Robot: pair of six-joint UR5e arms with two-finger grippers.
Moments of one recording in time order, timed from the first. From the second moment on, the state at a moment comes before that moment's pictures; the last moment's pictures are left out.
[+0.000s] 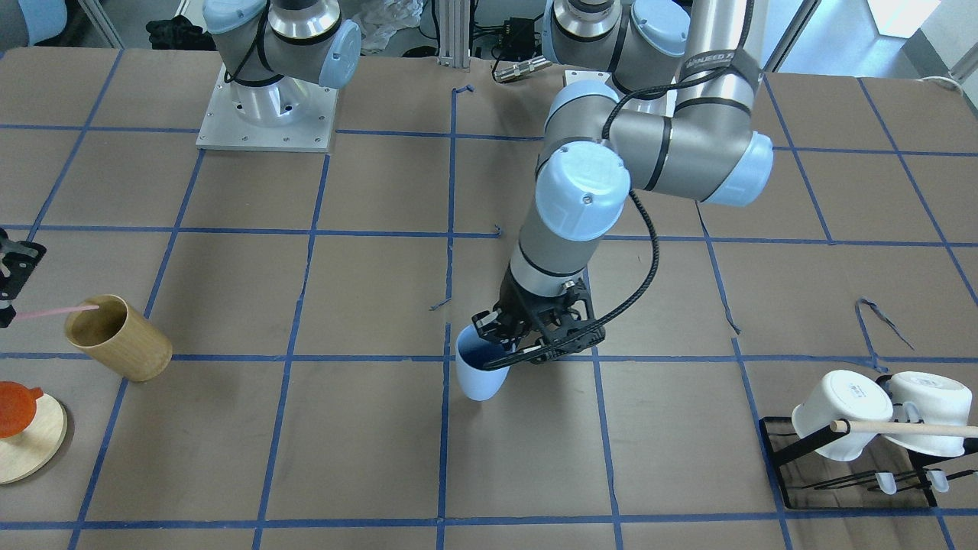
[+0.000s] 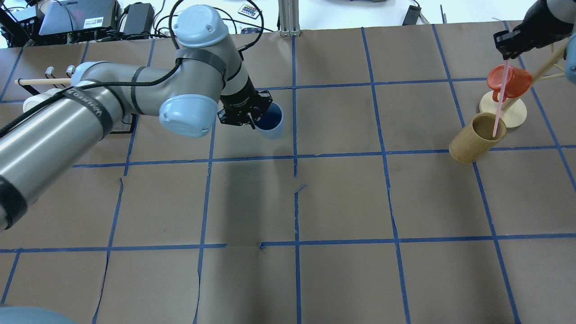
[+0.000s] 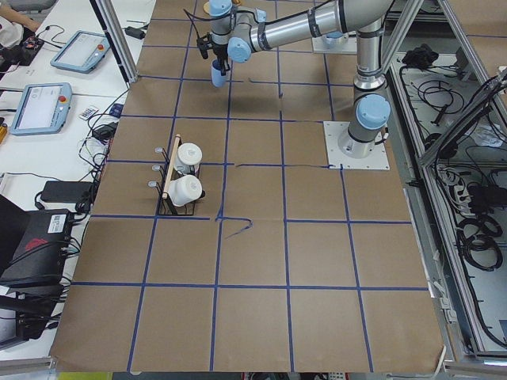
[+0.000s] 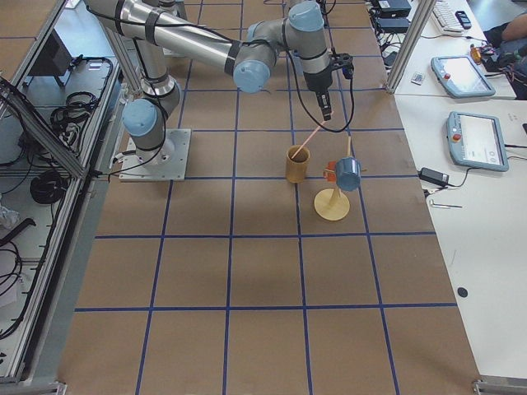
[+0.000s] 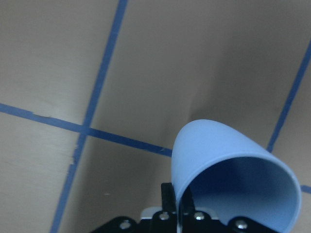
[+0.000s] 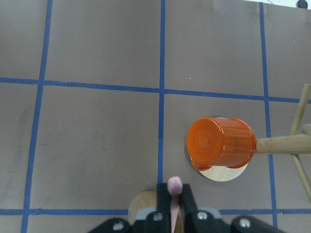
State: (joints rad) left arm -1.81 -1.97 -1.61 -1.05 1.47 -0.64; right arm 1.25 -1.47 1.63 -2.08 -1.58 -0.39
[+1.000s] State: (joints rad) left arm -1.89 -2.09 -1.51 -1.03 1.49 -0.69; right arm 1.42 -1.44 1.47 -1.91 -1.57 -0.07
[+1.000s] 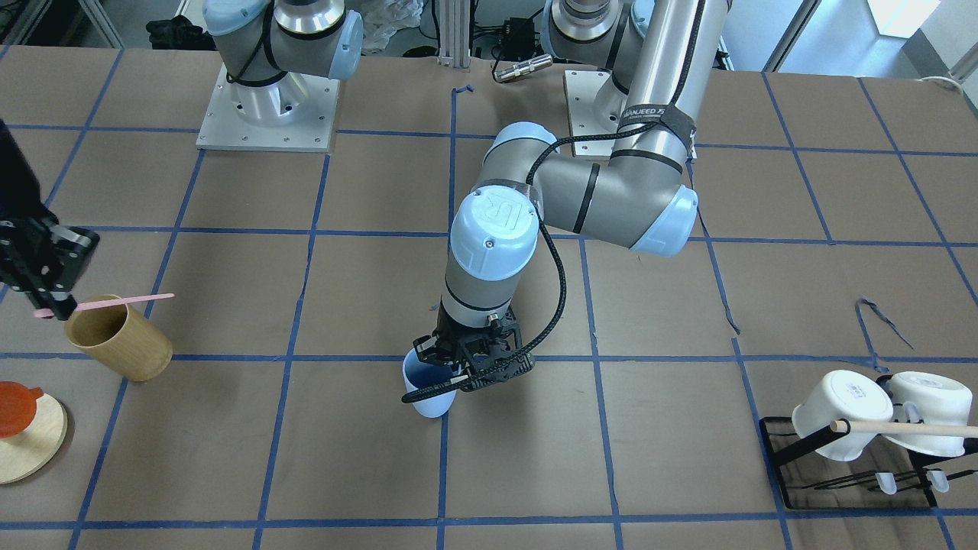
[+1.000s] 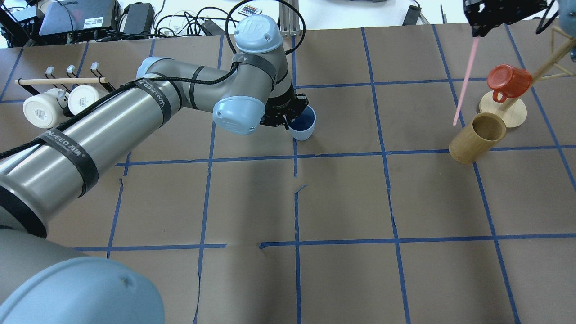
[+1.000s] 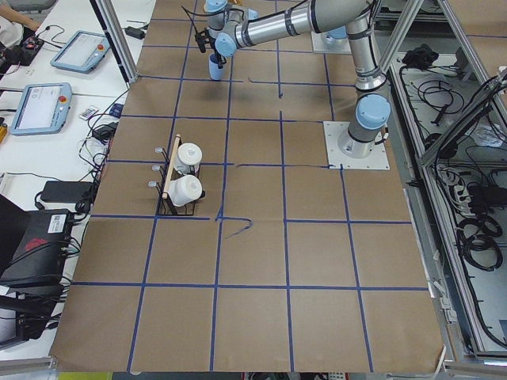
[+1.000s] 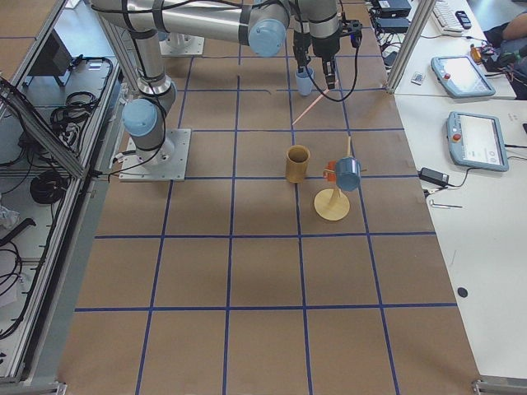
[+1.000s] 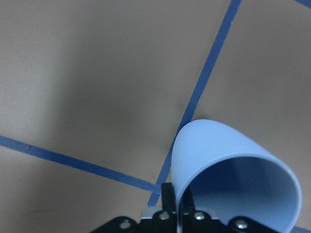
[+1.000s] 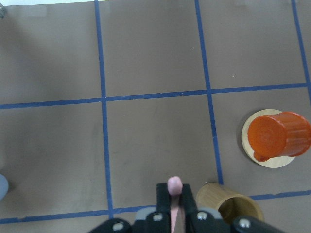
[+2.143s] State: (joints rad) left arm -1.84 -2.07 -1.49 -1.04 1.50 -0.69; right arm 1.59 -1.41 1.47 -1.94 -1.58 0.23
